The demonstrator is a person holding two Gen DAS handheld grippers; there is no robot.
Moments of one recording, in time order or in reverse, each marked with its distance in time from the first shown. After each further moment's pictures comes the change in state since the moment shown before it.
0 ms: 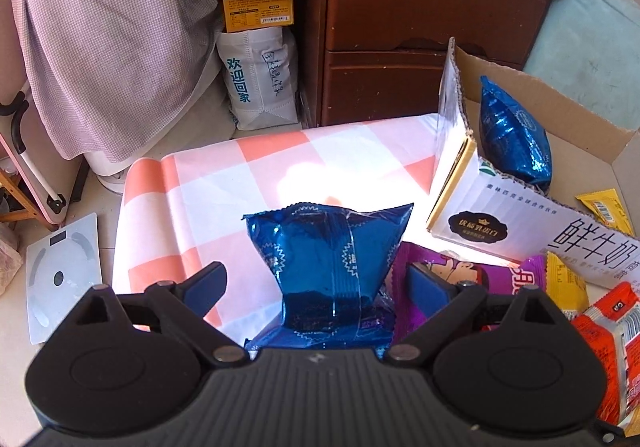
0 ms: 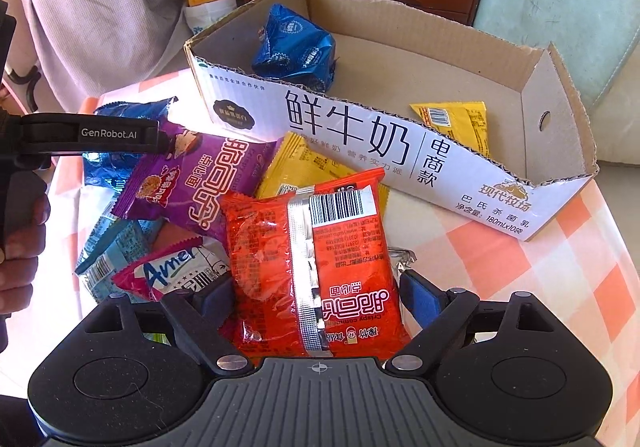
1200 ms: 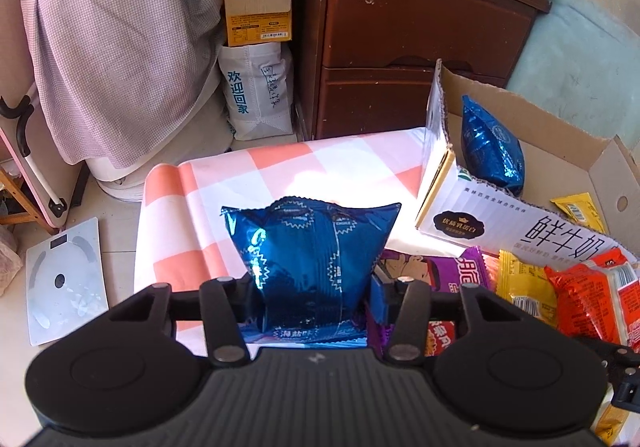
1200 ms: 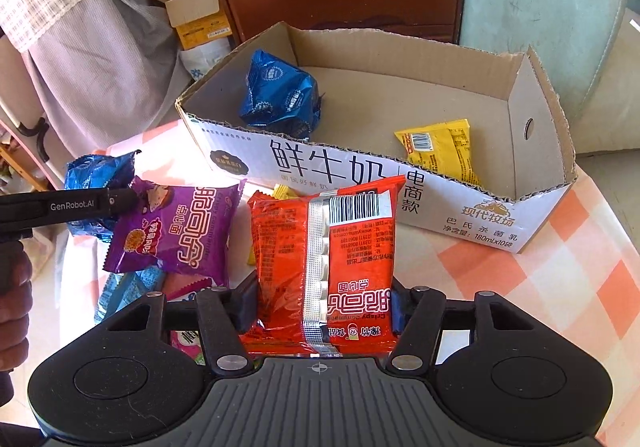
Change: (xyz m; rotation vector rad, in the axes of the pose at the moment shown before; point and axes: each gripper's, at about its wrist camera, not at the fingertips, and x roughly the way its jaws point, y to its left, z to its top) left arm -0.037 0.010 -0.005 0.000 -0.041 -0.030; right arm -0.019 -0.019 0.007 0.089 -0.086 0.072
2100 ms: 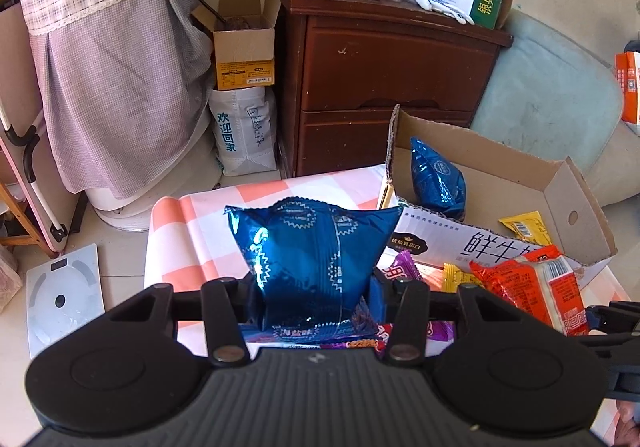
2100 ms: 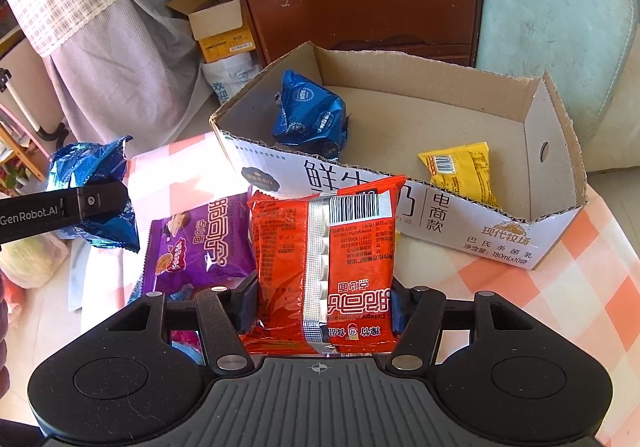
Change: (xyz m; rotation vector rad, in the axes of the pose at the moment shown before) left arm -0.061 -0.016 -0.008 0.024 -0.110 -0.037; right arm -0.011 0.014 0.005 -0.020 -0.042 0.038
